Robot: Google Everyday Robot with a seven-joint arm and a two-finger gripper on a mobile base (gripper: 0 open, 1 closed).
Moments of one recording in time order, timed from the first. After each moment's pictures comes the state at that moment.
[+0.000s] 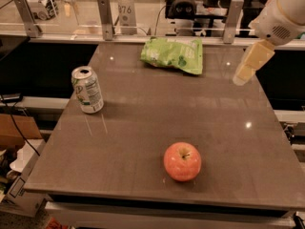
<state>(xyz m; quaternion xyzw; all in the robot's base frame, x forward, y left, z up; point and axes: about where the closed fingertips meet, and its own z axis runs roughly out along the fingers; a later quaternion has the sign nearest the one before) 0.607 -0.233 0.946 -0.55 0.80 -0.01 0.25</state>
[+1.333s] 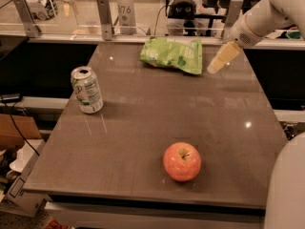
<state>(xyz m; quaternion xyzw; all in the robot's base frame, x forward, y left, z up) 0.741 -0.225 0.882 -0.48 0.82 0.03 0.32</state>
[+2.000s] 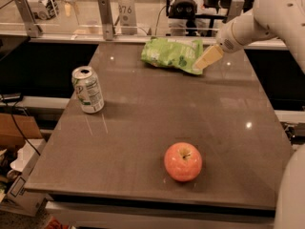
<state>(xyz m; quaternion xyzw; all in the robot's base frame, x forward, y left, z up) 0.774 -0.193 0.870 -0.45 0.80 0.04 0.39</state>
